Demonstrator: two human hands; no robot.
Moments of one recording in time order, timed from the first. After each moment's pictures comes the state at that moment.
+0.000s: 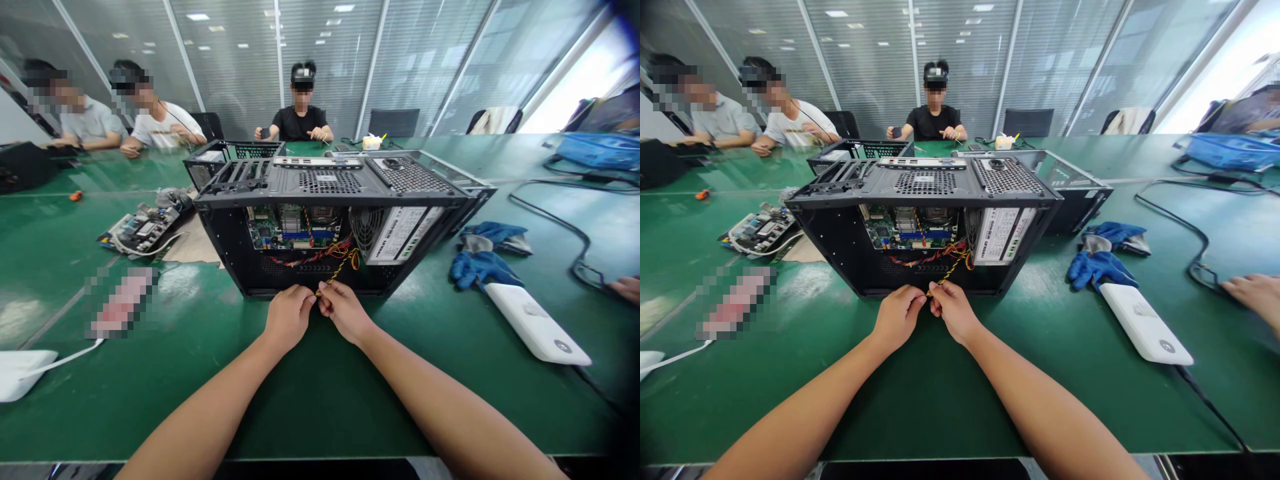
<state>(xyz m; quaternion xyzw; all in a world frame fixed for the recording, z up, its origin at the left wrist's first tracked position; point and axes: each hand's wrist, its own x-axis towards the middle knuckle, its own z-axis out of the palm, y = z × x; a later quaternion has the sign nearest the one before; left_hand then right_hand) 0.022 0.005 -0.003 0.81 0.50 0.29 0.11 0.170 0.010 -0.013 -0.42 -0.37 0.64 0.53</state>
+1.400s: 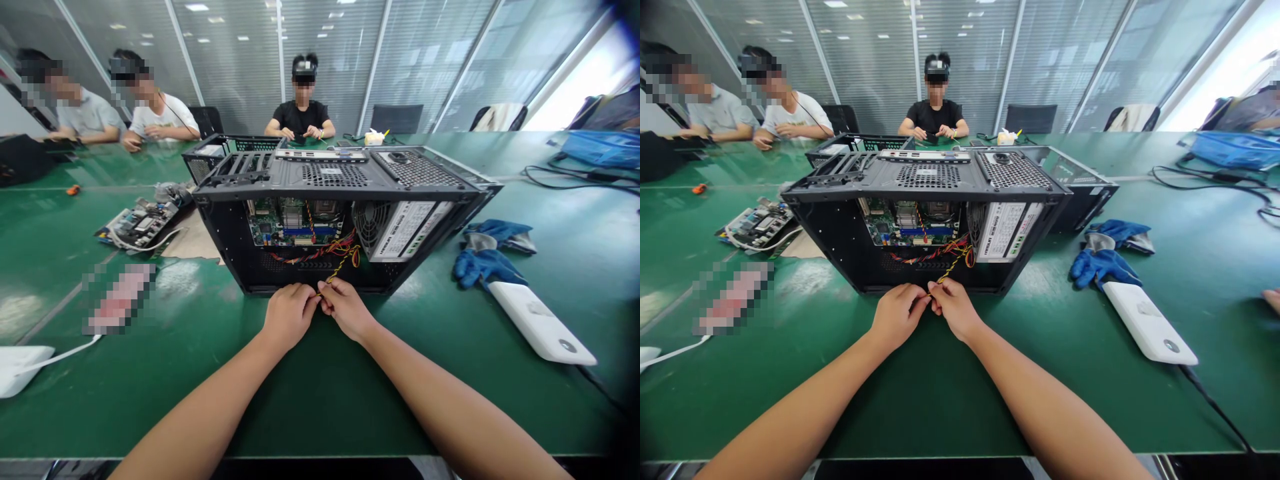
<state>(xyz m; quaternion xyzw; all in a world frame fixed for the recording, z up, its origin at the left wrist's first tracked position) 0.021 0.002 -0.003 0.83 0.48 0.28 0.06 0.172 0.010 -0.017 -0.44 -0.39 0.62 0.51</state>
